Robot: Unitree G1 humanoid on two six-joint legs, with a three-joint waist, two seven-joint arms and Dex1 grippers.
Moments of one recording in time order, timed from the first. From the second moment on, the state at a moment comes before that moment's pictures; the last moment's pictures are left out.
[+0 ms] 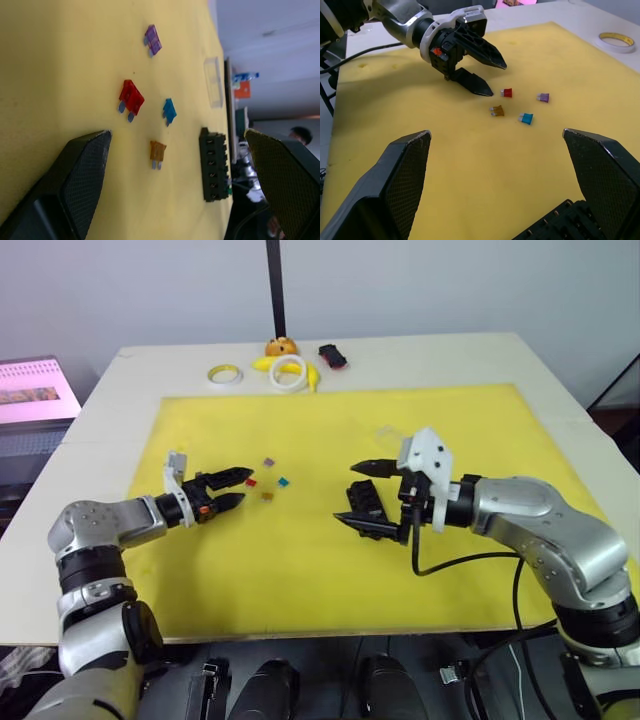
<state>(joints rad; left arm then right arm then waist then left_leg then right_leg) -0.70 0.45 0.58 0.52 -0.83 1.43 -0.52 -0.50 -0.70 0.08 -0.53 0.61 0.82 0.75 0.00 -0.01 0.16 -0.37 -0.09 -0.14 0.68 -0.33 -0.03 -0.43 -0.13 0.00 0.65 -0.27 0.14</state>
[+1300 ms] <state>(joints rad) -0.80 0.40 0.52 0.70 -0.74 1.27 -0.53 -0.48 -0.73 0.07 -0.55 0.59 0.83 0.71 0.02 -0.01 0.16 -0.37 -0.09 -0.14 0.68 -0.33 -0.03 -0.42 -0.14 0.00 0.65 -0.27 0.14</state>
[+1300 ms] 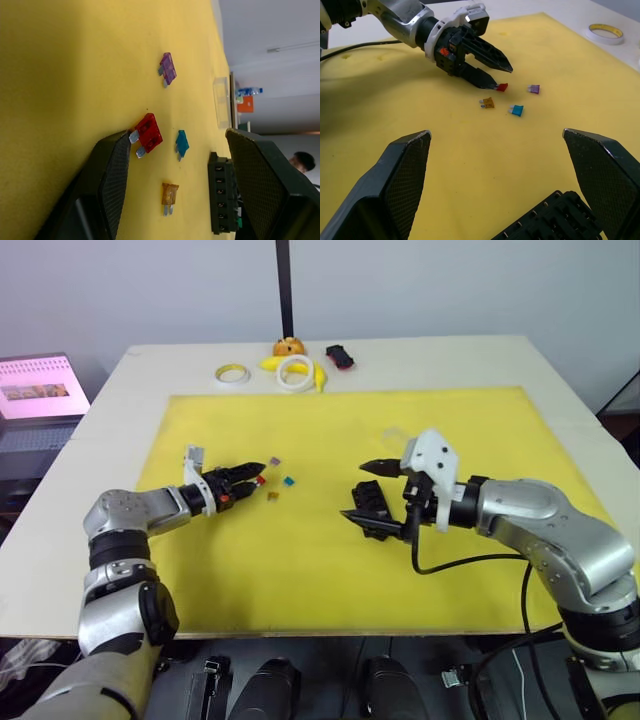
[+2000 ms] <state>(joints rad) -0.81 0.40 0.44 0.74 -0.68 1.18 -0.52 -0.49 -0.73 0.05 -0.54 0.59 0.84 0.71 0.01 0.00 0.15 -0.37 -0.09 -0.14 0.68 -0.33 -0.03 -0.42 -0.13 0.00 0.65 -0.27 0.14</state>
